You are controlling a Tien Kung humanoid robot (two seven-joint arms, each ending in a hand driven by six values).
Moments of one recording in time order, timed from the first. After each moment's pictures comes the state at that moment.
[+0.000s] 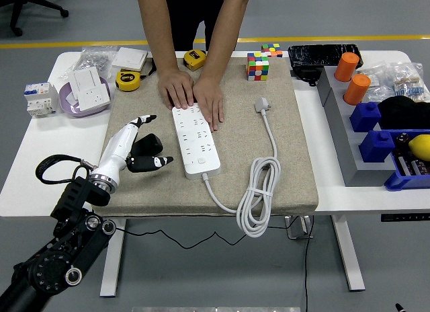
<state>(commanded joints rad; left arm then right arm) -0.25 0.02 -1.17 -1.15 1.96 0.27 0.06 0.04 -0.12 1.33 0.18 -1.30 -0.06 0.09</state>
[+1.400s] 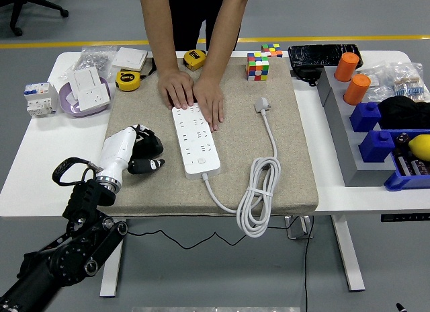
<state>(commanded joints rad) -0.33 0.00 -1.11 -0.92 2.09 0.45 0.09 0.04 -0.12 1.33 0.18 -1.30 -0.06 0.09</state>
